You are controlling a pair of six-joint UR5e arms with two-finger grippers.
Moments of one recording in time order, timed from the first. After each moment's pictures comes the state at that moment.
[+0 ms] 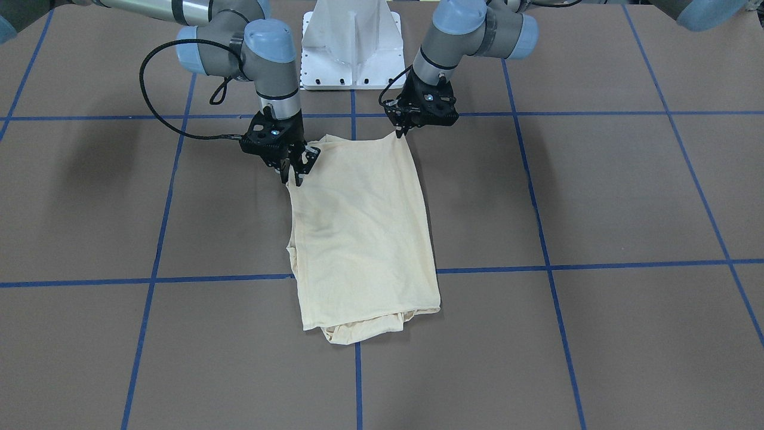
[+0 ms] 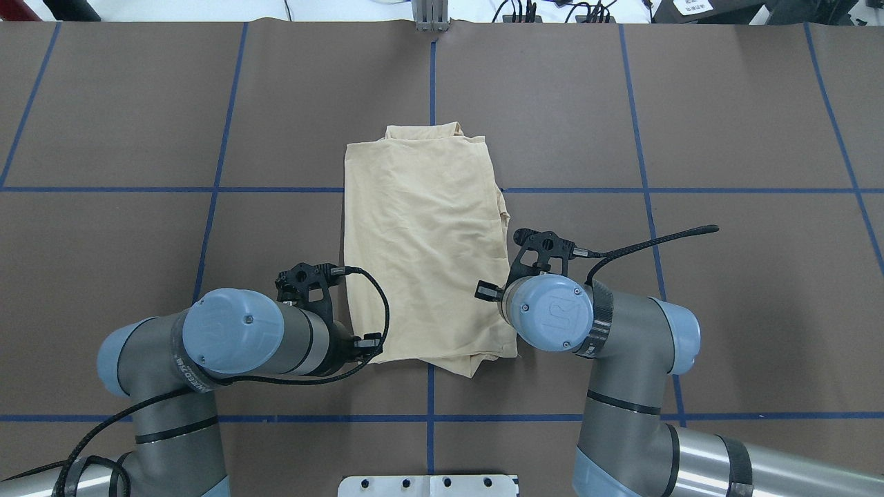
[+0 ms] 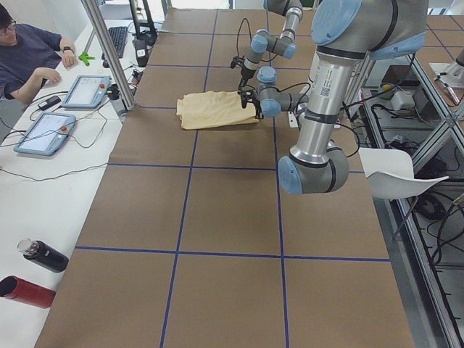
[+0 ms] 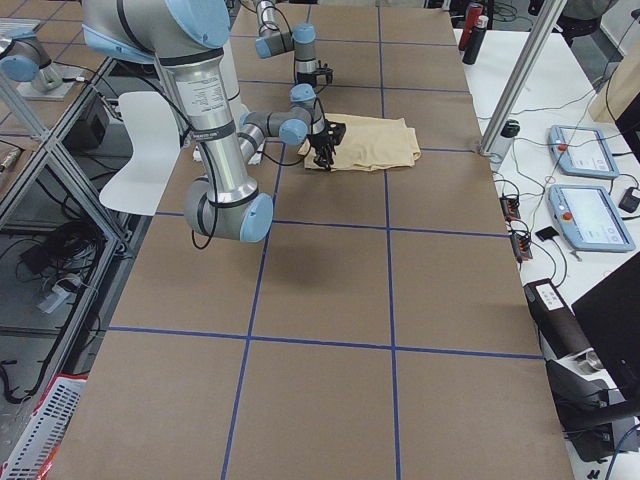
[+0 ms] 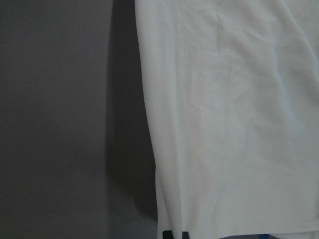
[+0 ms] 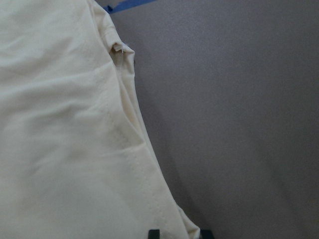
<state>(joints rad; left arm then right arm) -0.32 -1.97 -1.87 -1.91 -1.76 -1.51 0.34 -1.10 1.77 -1.44 1.50 1.63</state>
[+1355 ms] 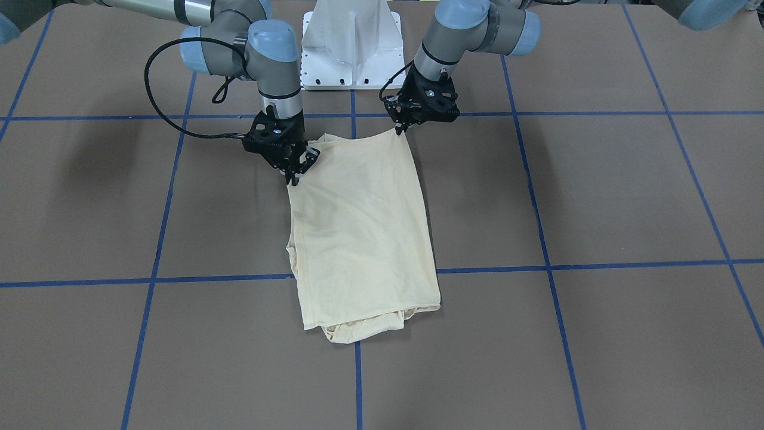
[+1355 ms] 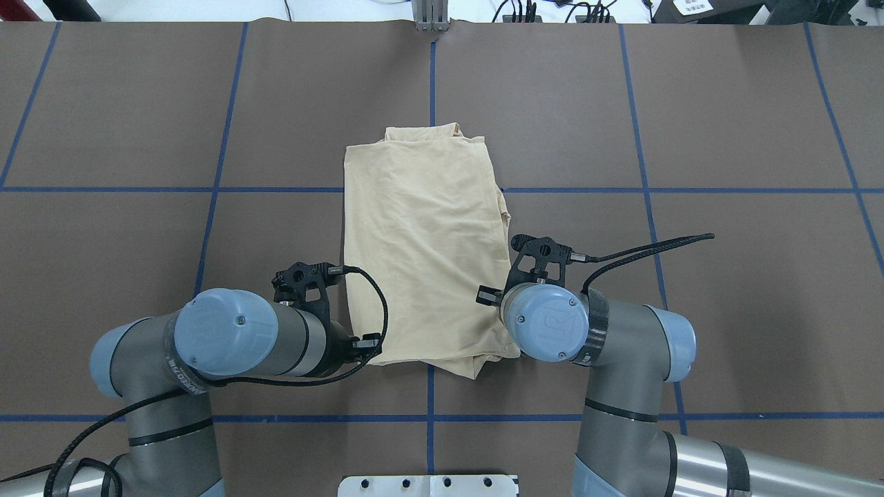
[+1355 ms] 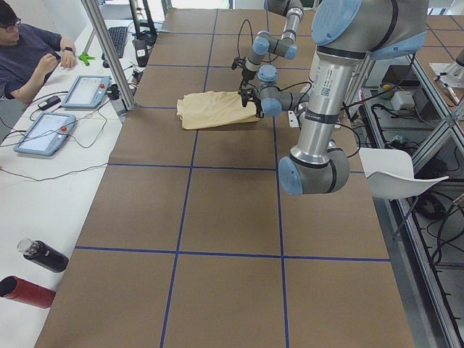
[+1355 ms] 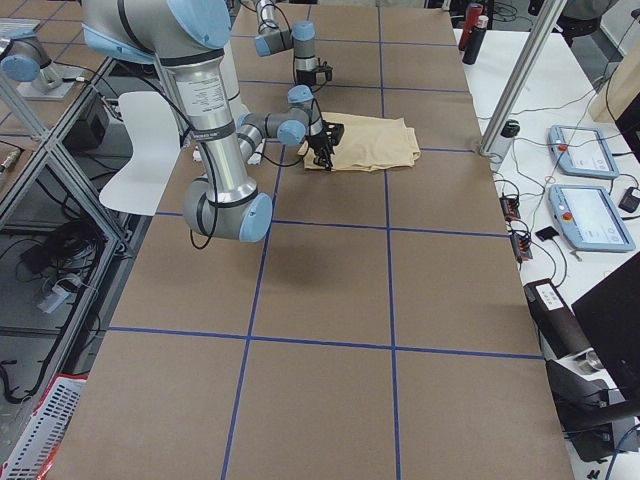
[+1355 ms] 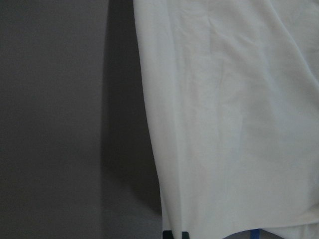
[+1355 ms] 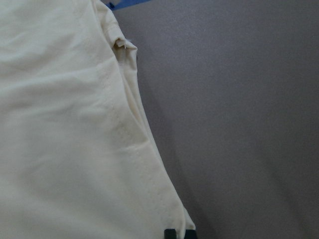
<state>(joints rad) -0.32 -1.97 -1.89 -1.91 -1.76 -1.52 0.32 -1.10 1.76 -1.44 1.46 1.63</state>
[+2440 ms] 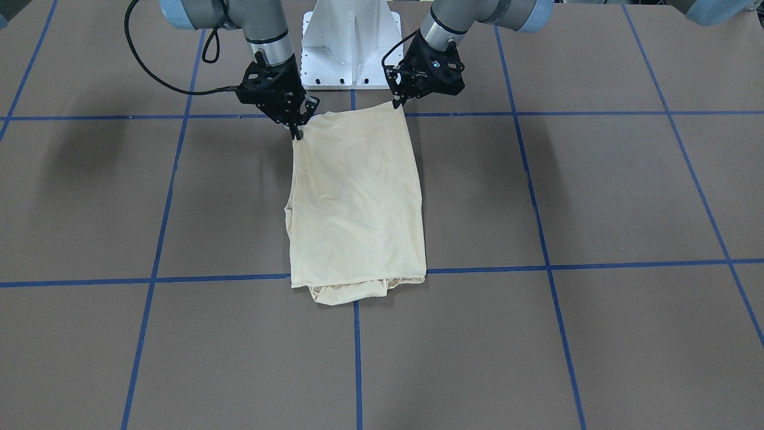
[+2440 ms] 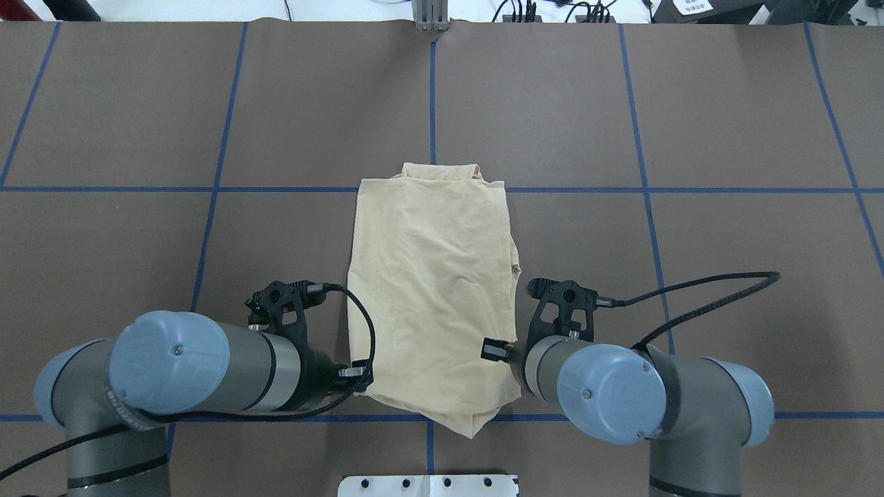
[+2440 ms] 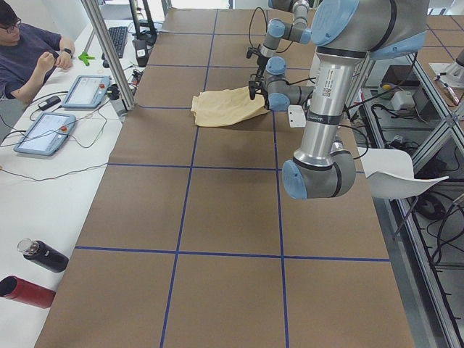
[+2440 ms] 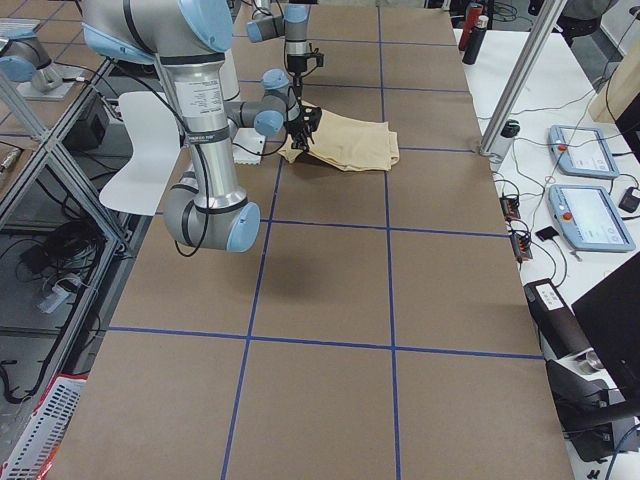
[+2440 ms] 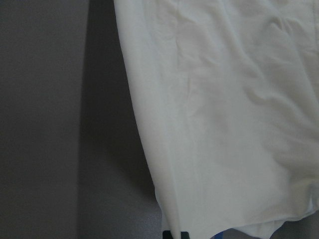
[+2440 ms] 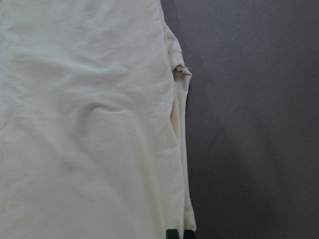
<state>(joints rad) -0.26 -1.89 -2.08 -1.90 -1.78 -1.58 0.19 -1.25 2.07 -1.46 1.46 1.64</state>
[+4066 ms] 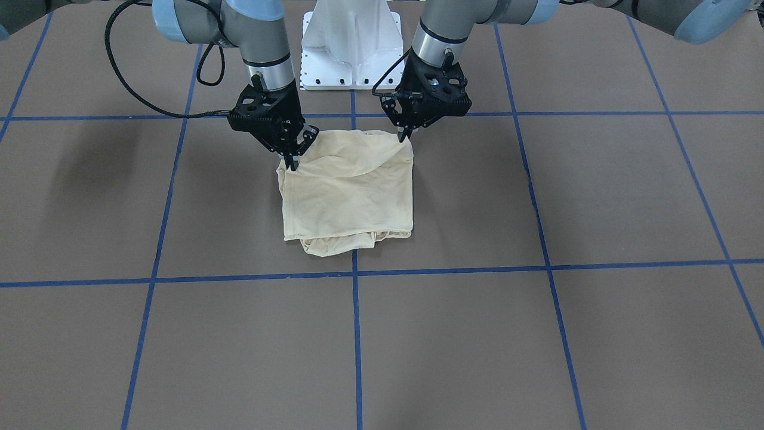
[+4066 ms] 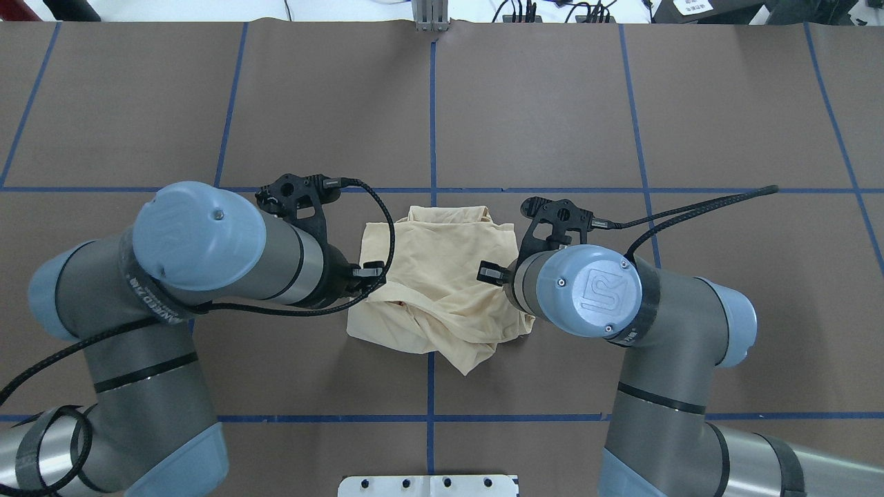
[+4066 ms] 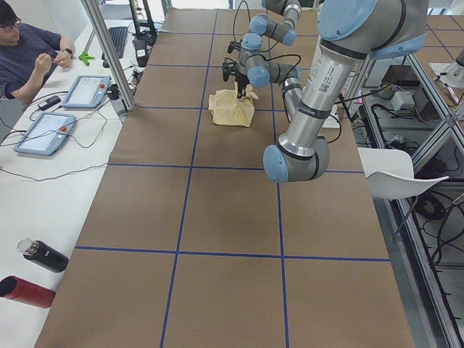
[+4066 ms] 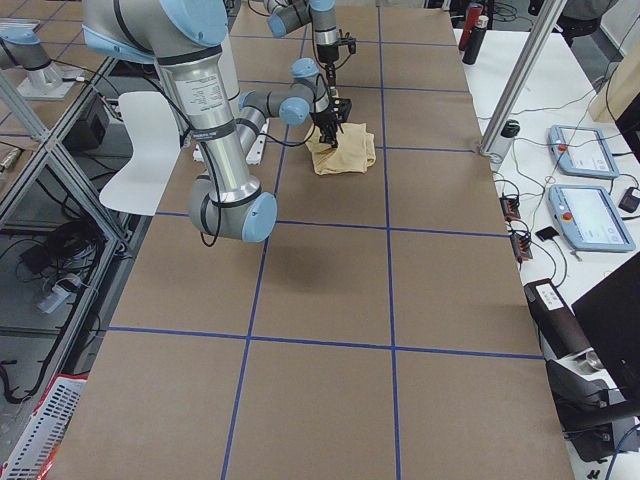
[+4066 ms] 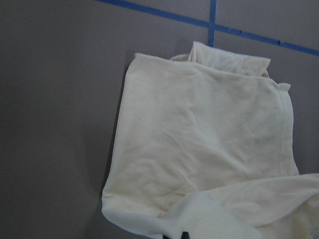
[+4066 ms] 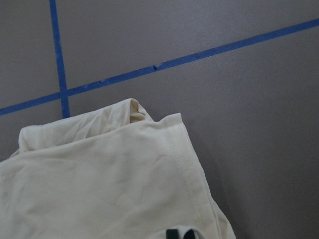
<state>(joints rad) -0.52 -2.16 -1.93 -1.59 -1.81 -1.37 0.41 -1.07 1.90 -1.54 1.53 1.55</state>
